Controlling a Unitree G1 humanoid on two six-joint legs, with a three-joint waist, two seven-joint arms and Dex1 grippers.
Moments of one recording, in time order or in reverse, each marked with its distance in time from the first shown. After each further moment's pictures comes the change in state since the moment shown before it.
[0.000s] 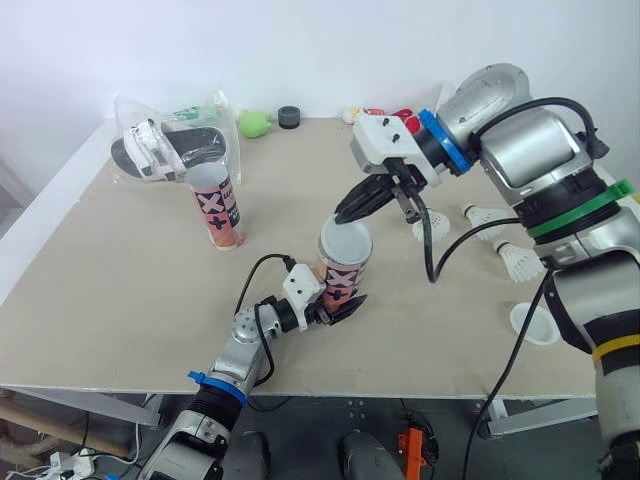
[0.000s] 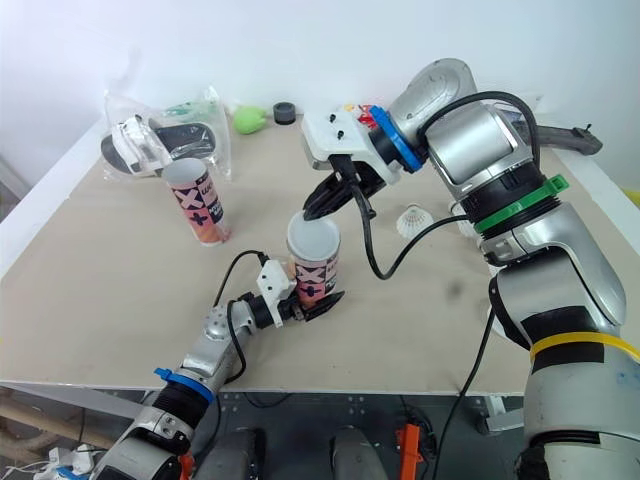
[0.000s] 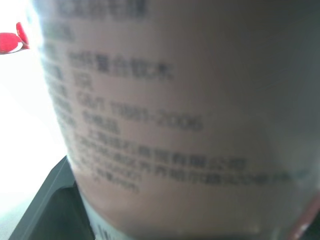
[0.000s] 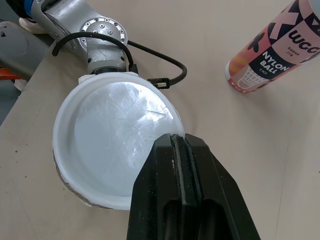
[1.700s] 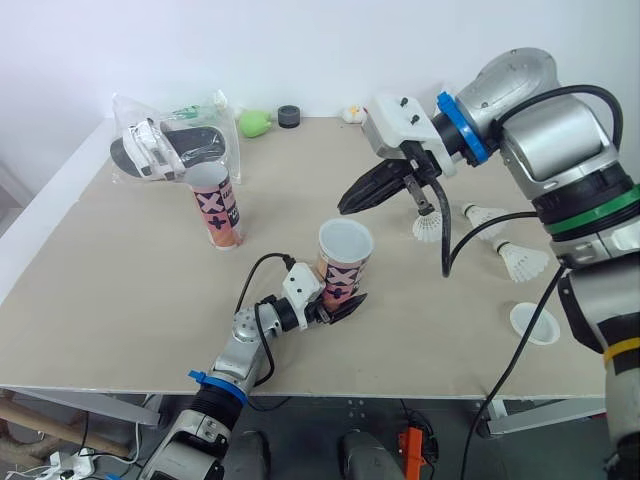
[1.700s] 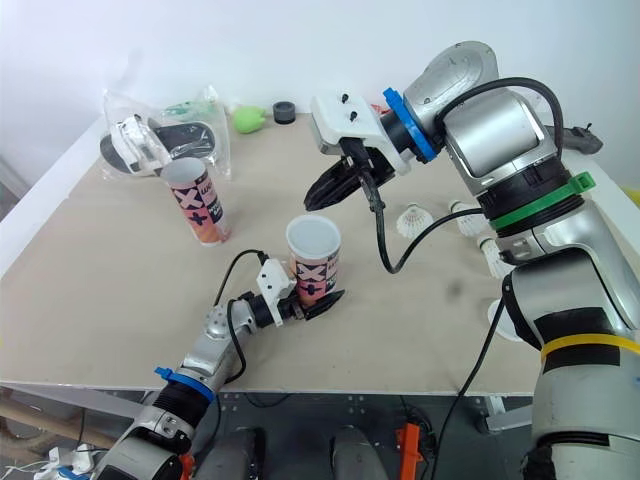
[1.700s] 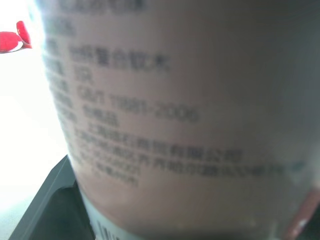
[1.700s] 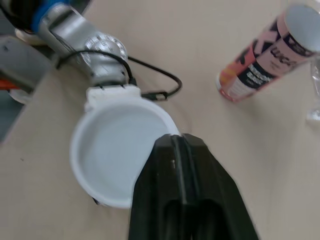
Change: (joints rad) left arm -0.004 -0.002 0.003 0.001 0.000 0.006 -0.003; right arm -0.003 -0.053 -0.044 -0.105 0.074 0.082 0.001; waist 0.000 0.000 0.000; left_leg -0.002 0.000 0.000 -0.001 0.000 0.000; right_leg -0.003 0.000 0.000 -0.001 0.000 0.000
